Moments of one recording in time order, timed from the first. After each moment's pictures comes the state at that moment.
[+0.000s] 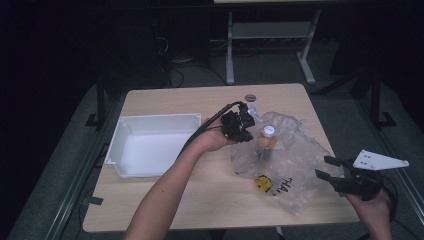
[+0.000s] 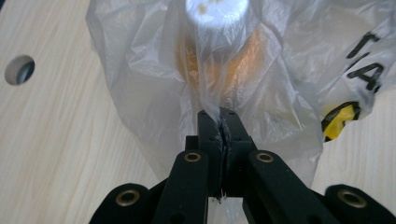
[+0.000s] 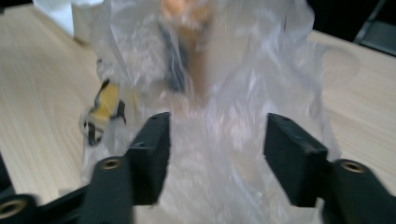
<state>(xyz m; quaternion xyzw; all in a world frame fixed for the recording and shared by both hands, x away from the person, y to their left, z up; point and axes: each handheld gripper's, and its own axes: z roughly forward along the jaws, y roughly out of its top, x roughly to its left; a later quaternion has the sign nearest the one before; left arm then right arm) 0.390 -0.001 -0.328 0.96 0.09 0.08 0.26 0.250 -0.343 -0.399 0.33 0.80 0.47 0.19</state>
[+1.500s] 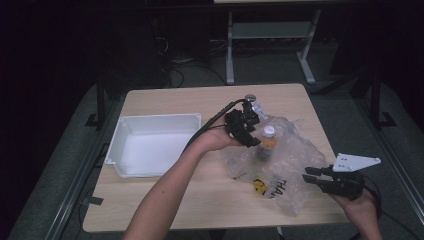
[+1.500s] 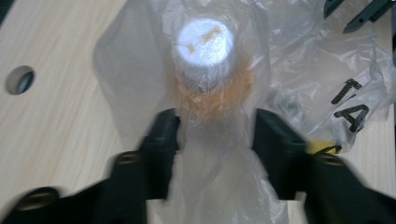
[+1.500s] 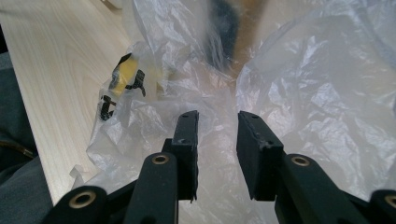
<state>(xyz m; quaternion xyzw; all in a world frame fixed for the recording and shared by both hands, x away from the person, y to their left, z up) 0.385 -0.015 -0.315 0.95 0.09 0.08 0.28 0.260 -0.316 -0.416 0.29 0.84 0.44 0.14</state>
